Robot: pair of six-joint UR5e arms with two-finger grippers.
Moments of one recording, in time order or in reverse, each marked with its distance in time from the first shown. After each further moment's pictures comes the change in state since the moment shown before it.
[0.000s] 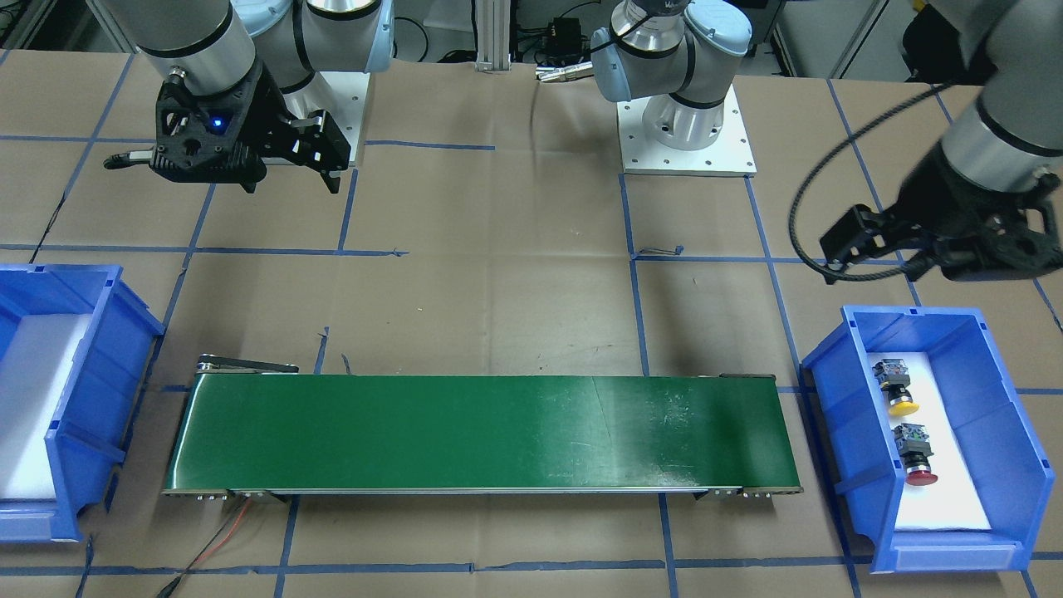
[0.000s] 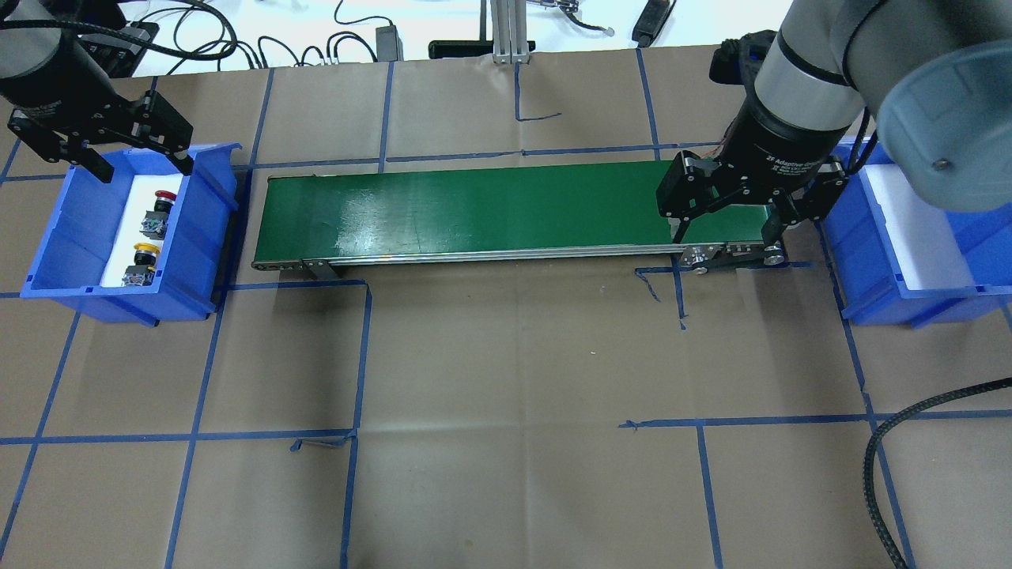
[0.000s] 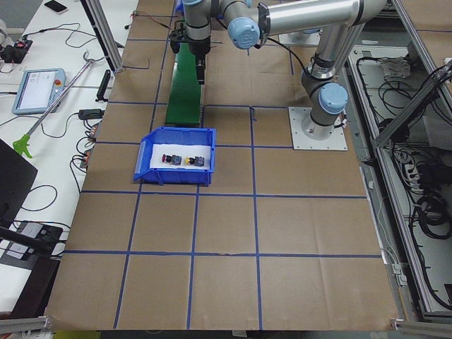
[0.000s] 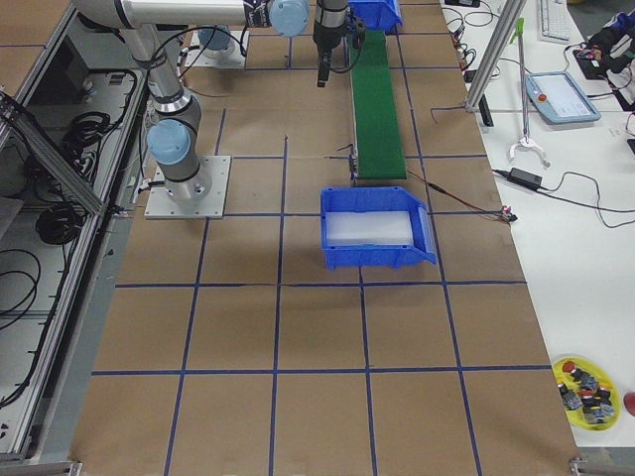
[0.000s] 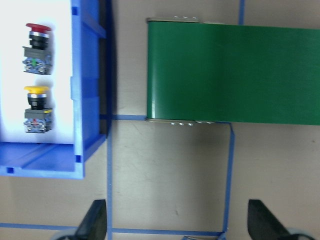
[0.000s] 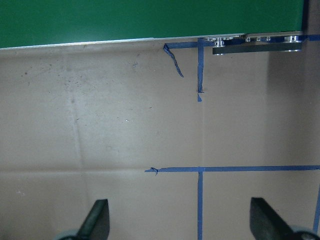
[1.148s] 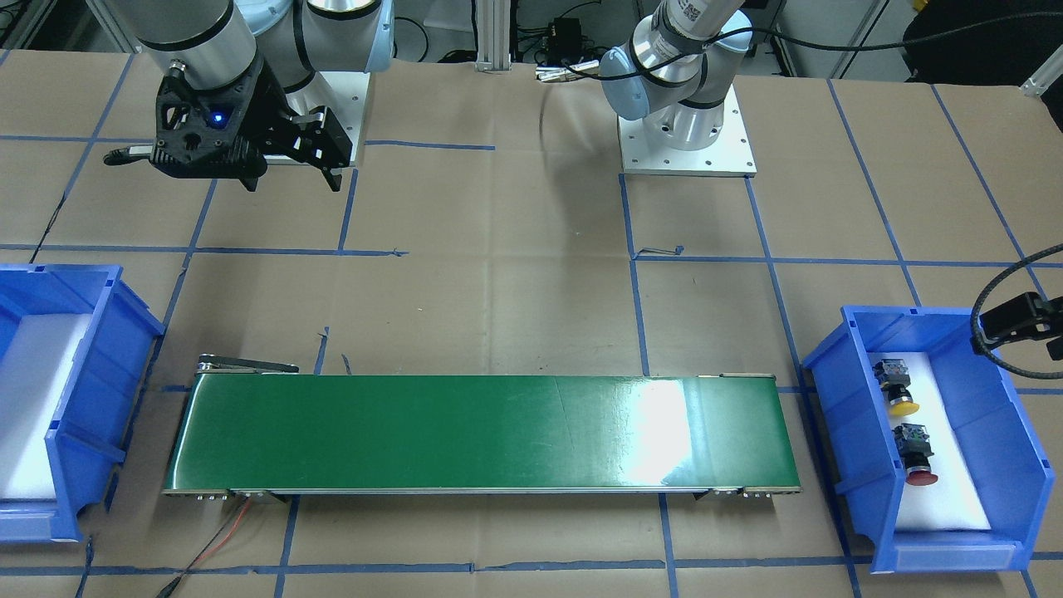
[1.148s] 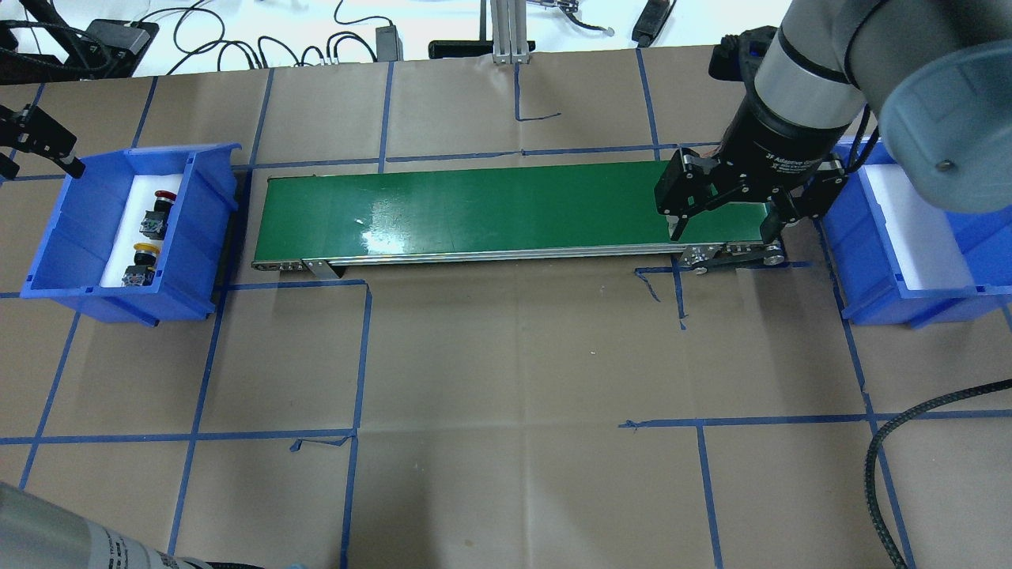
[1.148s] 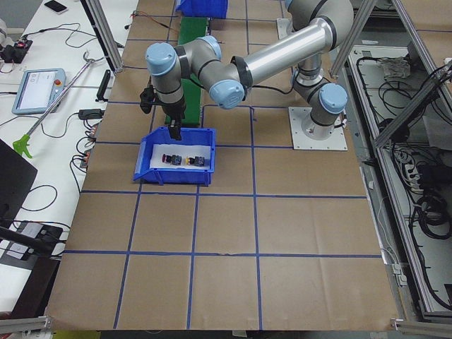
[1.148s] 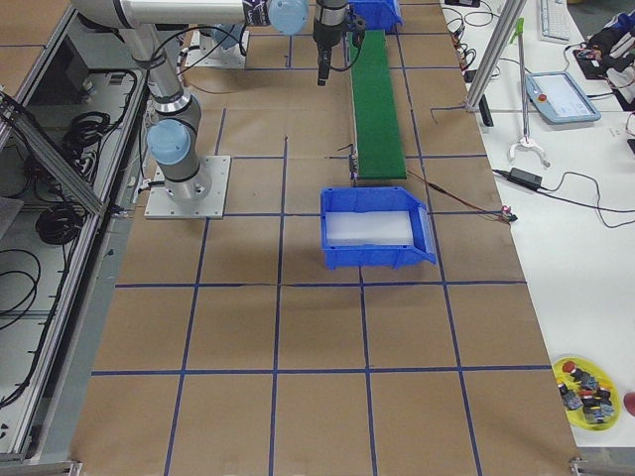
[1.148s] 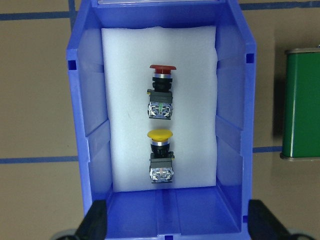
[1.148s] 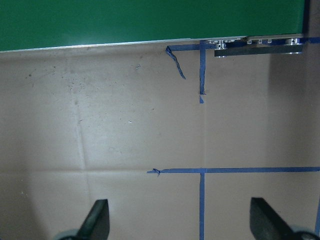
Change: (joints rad) left arm 0.237 -0.244 0.134 0.060 0.000 0.354; right arm 0.003 -0.004 -0.003 -0.003 0.004 0.003
